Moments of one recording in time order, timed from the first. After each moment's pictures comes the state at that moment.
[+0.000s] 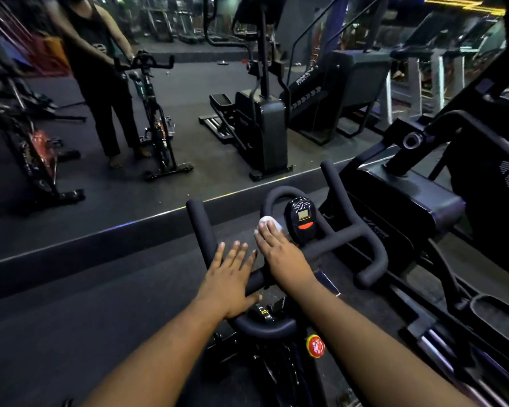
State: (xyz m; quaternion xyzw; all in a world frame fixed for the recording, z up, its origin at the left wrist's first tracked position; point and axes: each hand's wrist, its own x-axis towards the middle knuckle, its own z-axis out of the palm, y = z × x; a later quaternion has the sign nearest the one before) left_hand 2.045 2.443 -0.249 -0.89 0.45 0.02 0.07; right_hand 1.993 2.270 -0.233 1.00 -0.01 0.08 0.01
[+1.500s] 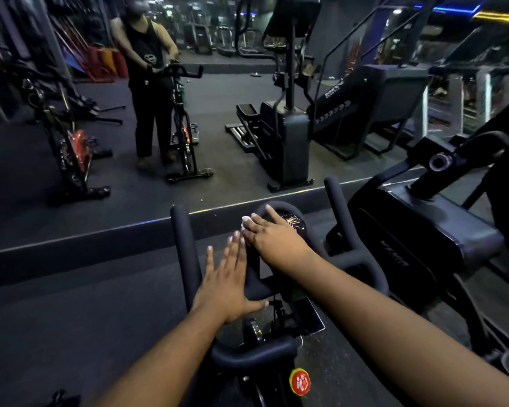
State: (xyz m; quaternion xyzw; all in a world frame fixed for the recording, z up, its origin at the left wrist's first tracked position) left_hand 2.036 2.382 -0.244 -0.94 0.34 0.02 -0.04; right_hand 2.029 2.214 -0.166 0.97 0.16 0.06 0.17
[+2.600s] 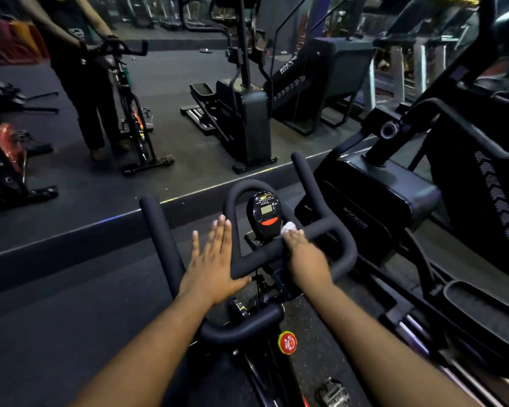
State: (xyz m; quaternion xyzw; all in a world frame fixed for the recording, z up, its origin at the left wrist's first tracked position) left_hand 2.034 2.386 -0.245 -0.91 0.40 0.02 -0.08; right_hand 1.927 2.179 -0.241 0.96 -0.23 0.07 -0.15
